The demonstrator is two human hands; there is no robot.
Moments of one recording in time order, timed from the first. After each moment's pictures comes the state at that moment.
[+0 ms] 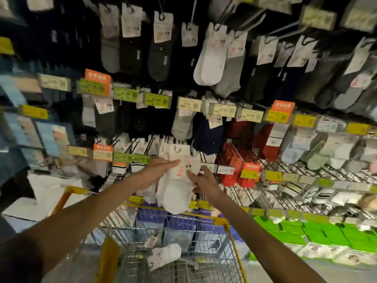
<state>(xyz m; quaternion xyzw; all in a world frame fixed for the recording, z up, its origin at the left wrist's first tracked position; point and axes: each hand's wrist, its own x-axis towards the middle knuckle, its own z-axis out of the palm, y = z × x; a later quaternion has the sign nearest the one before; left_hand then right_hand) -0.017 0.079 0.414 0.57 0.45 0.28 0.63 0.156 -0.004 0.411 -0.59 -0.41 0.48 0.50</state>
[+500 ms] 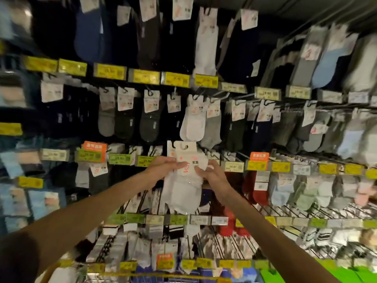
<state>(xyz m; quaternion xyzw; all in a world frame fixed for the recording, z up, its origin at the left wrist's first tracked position) 0.019 0.121 0.593 0.66 0.34 0.35 0.56 0.196 0.035 0.578 -0.52 -0.44 0.39 0.61</state>
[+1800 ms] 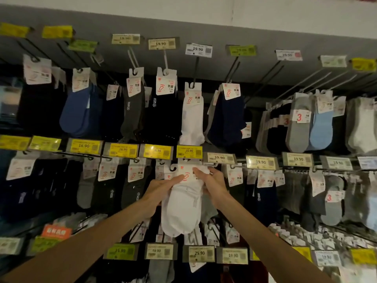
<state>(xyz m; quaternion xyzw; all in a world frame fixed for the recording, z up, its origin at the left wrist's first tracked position) 0.109 0.217 0.720 0.59 0.34 0.49 0.54 0.281 0.183 0.741 -0.43 -0.44 0.34 0.70</state>
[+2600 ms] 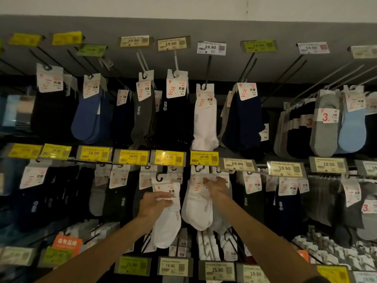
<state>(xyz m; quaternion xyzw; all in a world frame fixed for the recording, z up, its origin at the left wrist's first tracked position) 0.075 0.274 0.684 0.59 0.41 0.56 0.40 0.295 0.306 0.723 -0.62 -0.39 0.23 0.64</state>
